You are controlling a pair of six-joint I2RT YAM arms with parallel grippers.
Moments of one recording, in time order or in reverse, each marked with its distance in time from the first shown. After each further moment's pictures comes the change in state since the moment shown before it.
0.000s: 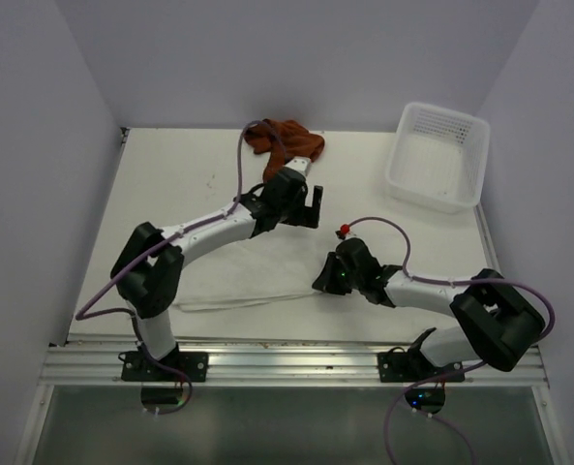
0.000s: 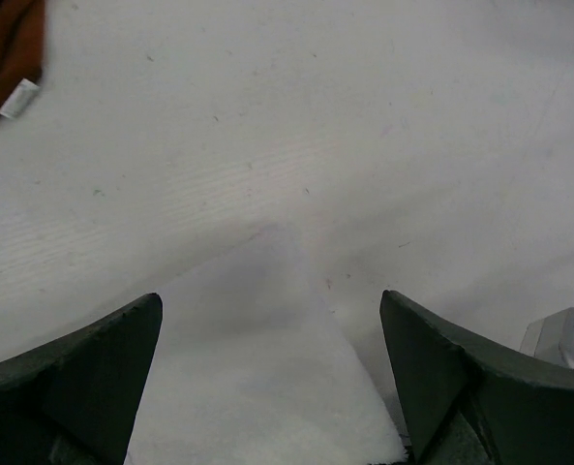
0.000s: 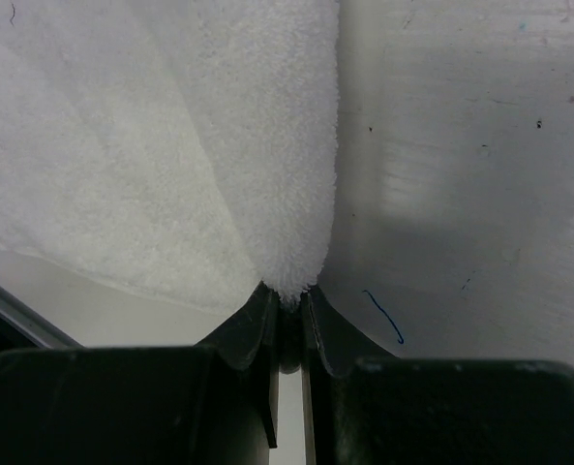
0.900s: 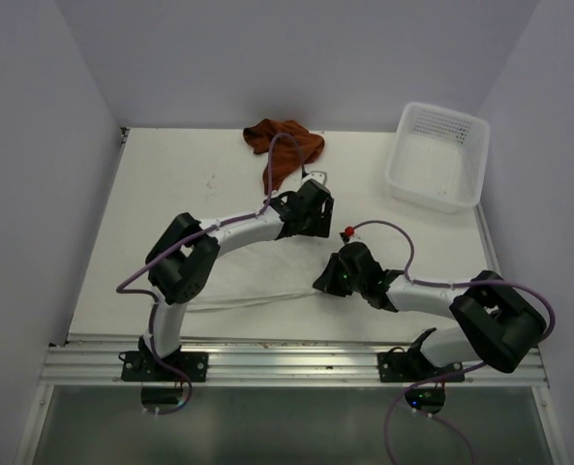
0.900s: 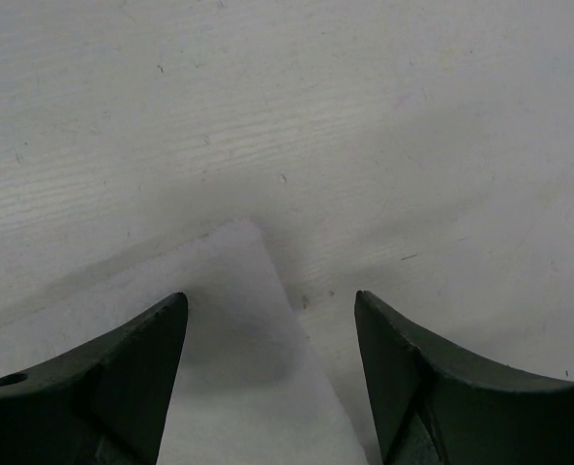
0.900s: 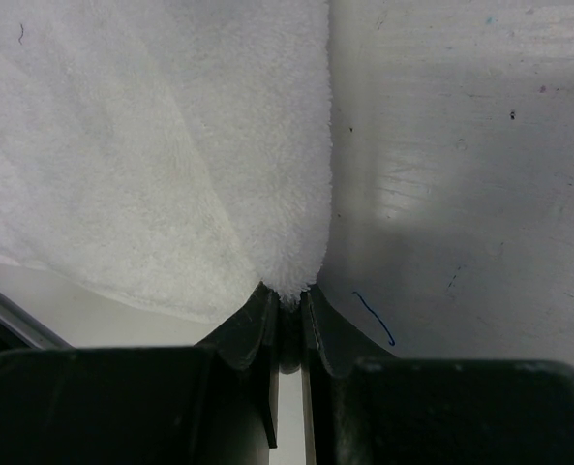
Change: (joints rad) left arm -0.115 0.276 0.182 -0.080 -0.081 -0.106; right arm 0.002 -0.020 -0.060 0.074 0.034 0.046
